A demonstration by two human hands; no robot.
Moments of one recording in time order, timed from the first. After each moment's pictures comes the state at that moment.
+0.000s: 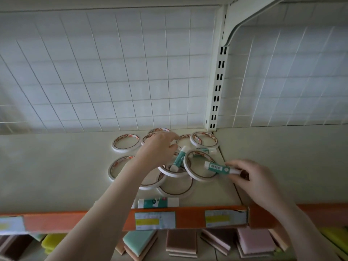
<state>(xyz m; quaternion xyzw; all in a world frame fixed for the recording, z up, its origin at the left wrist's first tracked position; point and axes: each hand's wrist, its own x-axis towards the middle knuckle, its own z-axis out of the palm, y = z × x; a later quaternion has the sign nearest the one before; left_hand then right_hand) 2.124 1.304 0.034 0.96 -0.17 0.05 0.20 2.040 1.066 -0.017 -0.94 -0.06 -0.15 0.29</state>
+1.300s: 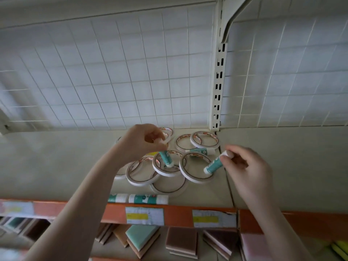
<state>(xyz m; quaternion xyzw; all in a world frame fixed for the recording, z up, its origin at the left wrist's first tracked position) 2.095 1.324 0.061 0.91 -0.13 0.06 0.38 2.046 1.083 -0.013 -0.81 -0.06 -0.35 0.47</state>
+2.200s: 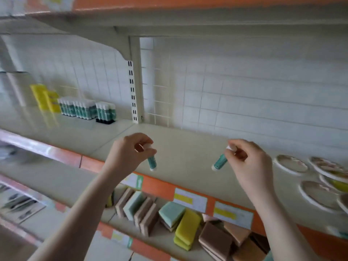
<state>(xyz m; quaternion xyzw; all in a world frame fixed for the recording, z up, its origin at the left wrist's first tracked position) 2.004 1.822 0.042 0.89 0.03 0.29 0.36 2.063 1.558 0.028 -0.83 -0.17 -0.37 0.39</state>
